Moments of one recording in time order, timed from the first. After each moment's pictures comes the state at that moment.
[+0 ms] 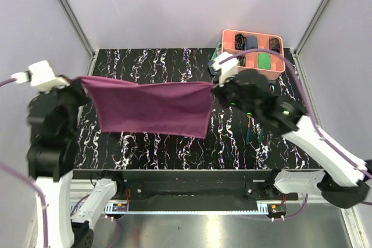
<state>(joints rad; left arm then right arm) -0.07 0.75 1.34 -0.68 -0.29 -0.23 0.89 1.21 1.45 -0.66 0.25 0.02</state>
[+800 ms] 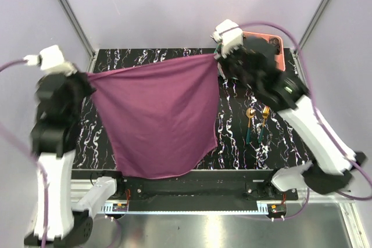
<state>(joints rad) -0.07 0.84 1.49 -0.79 -0.27 -0.26 0.79 1.33 1.84 -0.74 0.29 -0.22</state>
